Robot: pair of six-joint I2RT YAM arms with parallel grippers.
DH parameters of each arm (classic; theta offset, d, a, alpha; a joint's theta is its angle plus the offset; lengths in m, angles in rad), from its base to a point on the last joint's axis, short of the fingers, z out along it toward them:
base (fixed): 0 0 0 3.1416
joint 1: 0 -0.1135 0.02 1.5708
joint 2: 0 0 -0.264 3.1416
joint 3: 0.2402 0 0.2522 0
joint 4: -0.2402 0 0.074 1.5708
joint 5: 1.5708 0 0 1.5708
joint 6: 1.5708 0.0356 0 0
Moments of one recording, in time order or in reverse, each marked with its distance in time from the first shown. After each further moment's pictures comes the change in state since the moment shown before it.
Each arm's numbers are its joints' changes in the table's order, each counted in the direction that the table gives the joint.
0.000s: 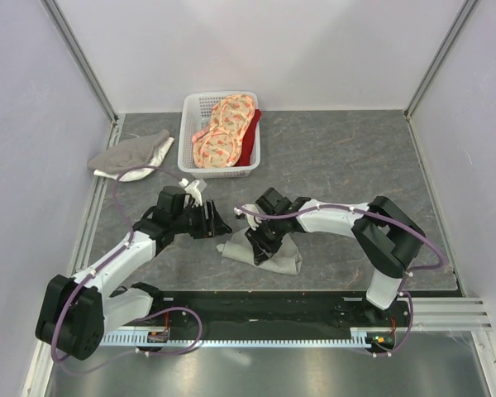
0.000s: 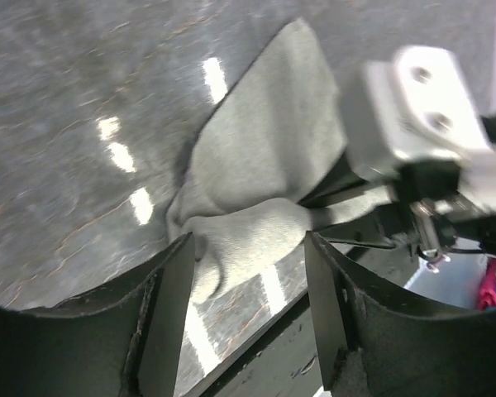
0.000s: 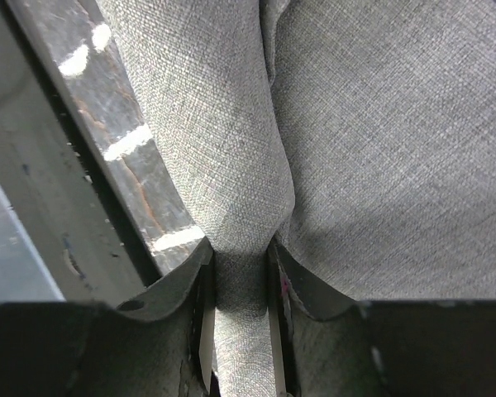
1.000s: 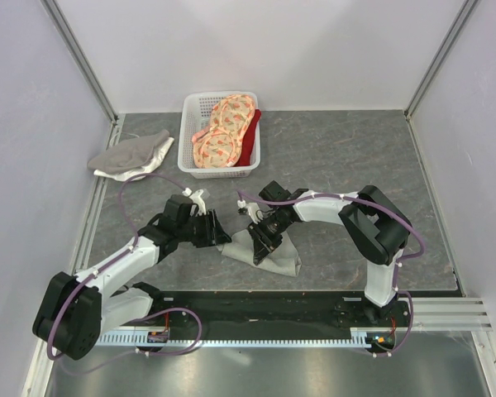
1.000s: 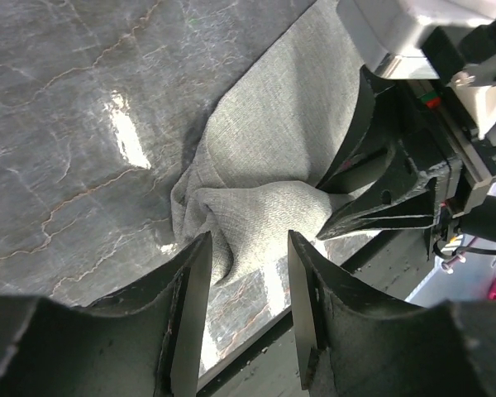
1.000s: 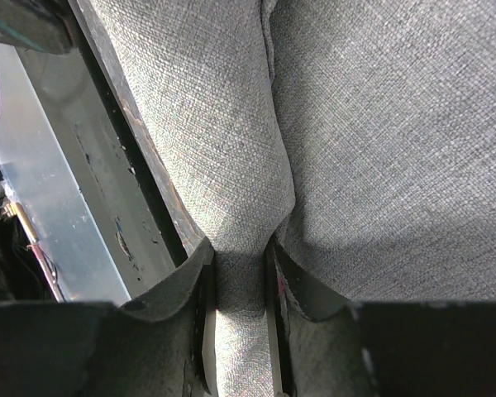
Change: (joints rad) left arm 0.078 -0.006 -0.073 0.040 -0.071 -0.066; right arm 0.099 0.139 0.087 -0.085 -0.249 0.000
